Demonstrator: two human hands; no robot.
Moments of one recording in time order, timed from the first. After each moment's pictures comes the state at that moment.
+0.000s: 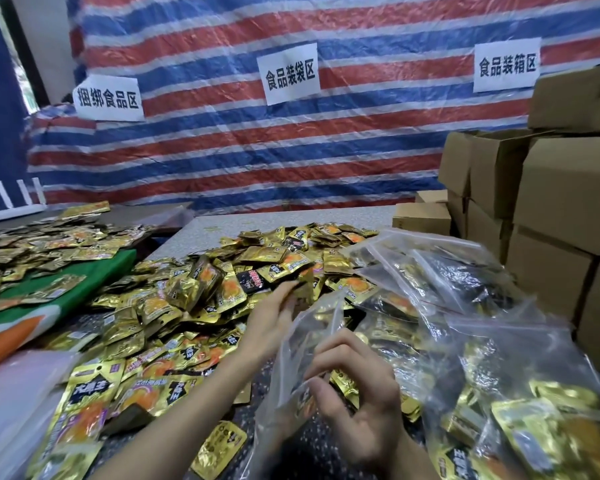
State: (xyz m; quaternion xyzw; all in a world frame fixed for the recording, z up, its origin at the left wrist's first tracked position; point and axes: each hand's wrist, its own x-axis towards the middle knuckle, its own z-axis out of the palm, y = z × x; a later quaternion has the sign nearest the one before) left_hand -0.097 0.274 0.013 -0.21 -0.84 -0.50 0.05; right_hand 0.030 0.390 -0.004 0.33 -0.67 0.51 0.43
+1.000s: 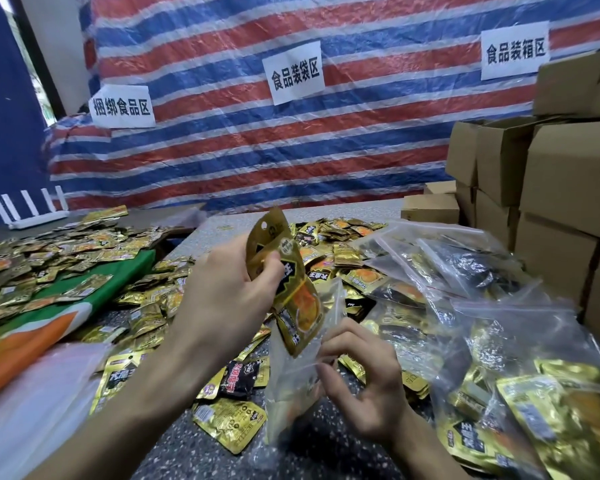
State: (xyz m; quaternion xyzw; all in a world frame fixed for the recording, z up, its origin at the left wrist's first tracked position) left_hand 0.024 0.221 0.124 -0.24 -0.84 -0.41 0.27; right_hand 0.030 0.387 -0.010 0.35 -0.67 0.51 0.41
